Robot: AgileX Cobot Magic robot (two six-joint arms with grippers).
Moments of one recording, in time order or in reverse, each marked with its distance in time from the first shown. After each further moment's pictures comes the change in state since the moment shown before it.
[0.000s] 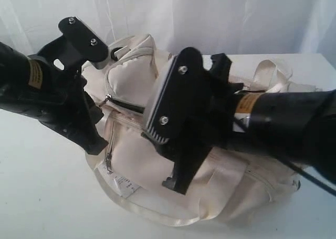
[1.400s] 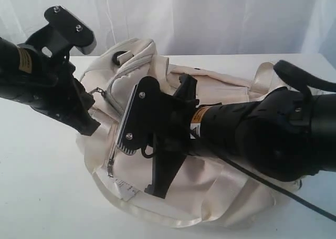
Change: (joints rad) left arm 0.114 0.000 -0.011 -0.029 -0.050 0.043; right arm 0.006 0.232 -0.062 0.002 -0.017 -0.034
